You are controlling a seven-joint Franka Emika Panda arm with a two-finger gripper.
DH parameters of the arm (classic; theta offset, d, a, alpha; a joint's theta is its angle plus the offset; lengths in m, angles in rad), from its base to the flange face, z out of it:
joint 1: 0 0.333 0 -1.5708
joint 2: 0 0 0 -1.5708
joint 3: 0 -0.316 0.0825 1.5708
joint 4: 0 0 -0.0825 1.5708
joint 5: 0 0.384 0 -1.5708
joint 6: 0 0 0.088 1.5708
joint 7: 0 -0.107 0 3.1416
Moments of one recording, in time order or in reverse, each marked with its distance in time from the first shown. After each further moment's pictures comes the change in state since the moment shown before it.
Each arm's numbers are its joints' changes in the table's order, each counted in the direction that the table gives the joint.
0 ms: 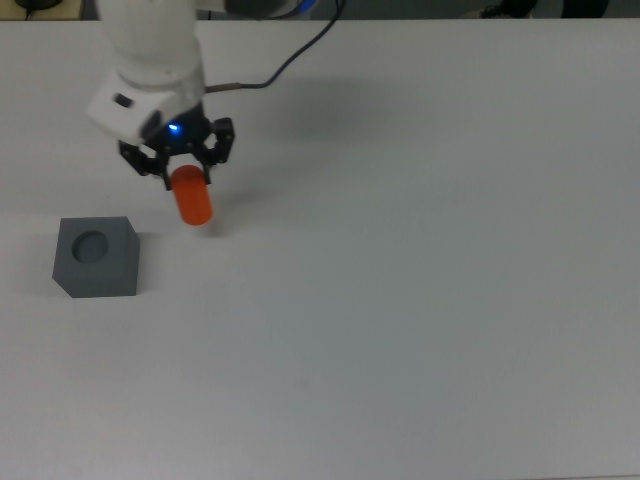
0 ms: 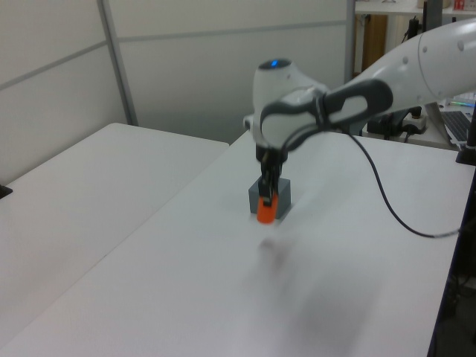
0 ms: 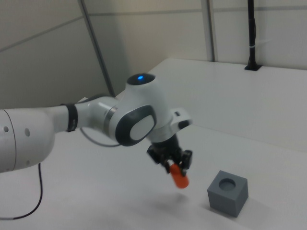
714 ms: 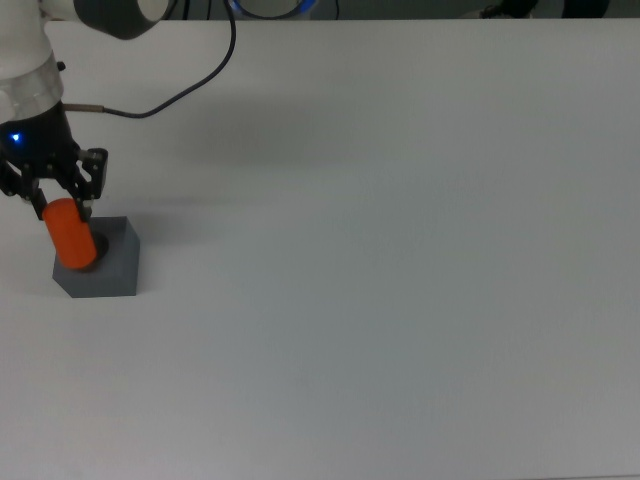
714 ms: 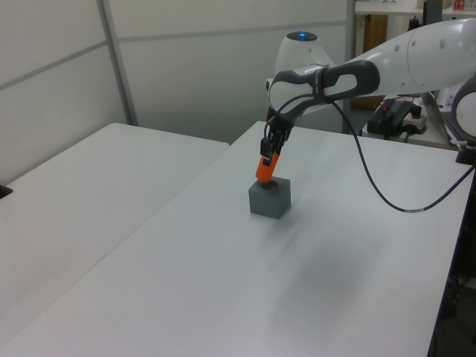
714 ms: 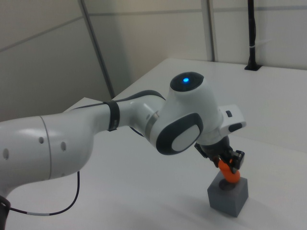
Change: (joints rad) arm -0.177 0.159 0.003 -0.204 0.073 -0.125 0.001
